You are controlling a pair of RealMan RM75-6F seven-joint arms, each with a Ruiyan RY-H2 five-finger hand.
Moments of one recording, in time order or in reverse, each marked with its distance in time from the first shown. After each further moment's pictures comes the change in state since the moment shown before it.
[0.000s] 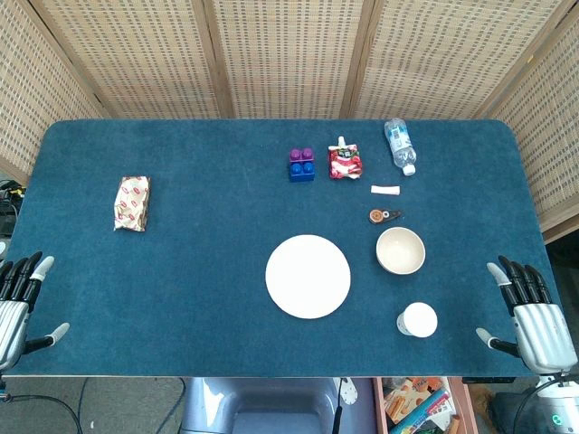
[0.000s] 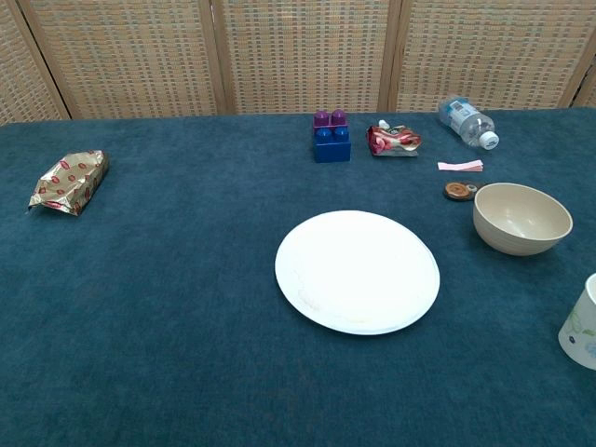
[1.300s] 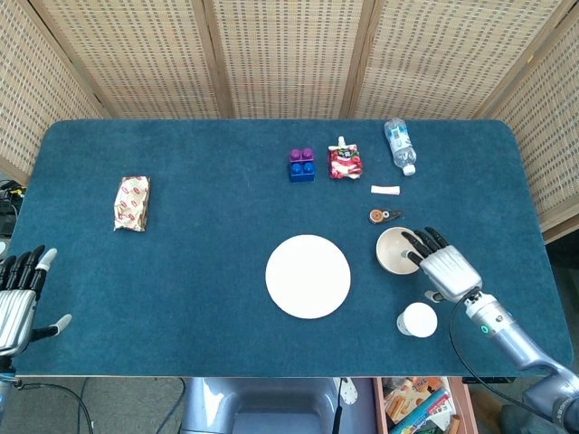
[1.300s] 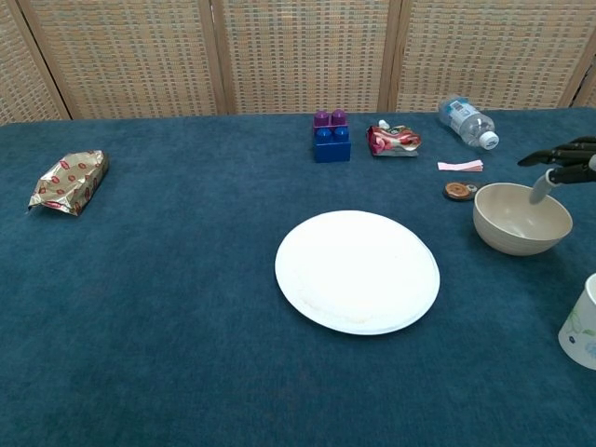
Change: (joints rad) left arm -0.041 -0.036 -0.047 -0.008 -0.132 -0.091 0.093; right arm 0.448 -0.171 0.013 0.395 -0.109 -0.530 0.014
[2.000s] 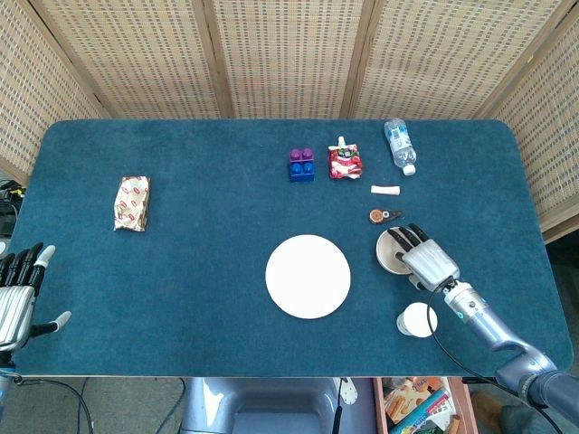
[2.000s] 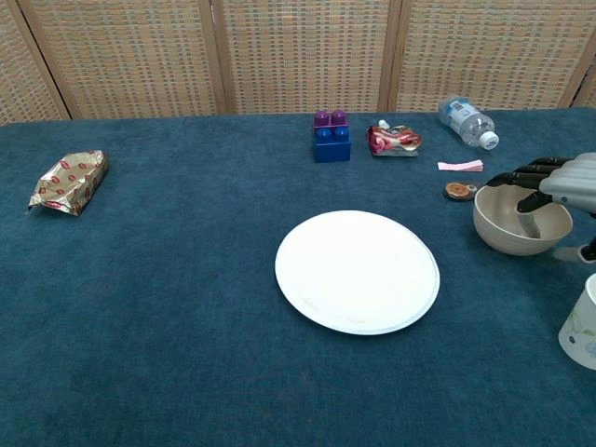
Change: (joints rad) left arm -0.015 0.005 -0.012 -0.001 -0.036 -0.024 -0.009; right arm 0.082 -0.173 -0.018 0.212 0.041 -0.067 -0.013
